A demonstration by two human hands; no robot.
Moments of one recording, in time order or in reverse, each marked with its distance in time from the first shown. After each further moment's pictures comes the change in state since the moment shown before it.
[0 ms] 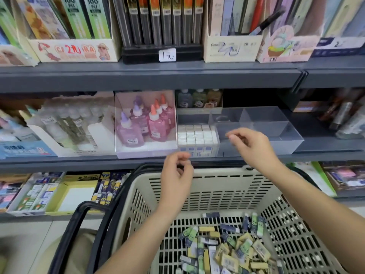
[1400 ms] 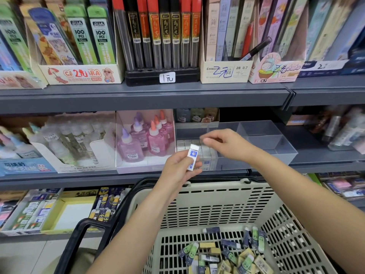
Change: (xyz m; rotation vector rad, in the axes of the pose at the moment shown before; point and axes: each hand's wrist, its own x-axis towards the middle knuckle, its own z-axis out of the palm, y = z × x) left_hand 0.055 0.033 0.004 -0.487 -0.230 -0.444; right_hand 0.054 -0.037 0.008 -0.082 -0.373 -0.123
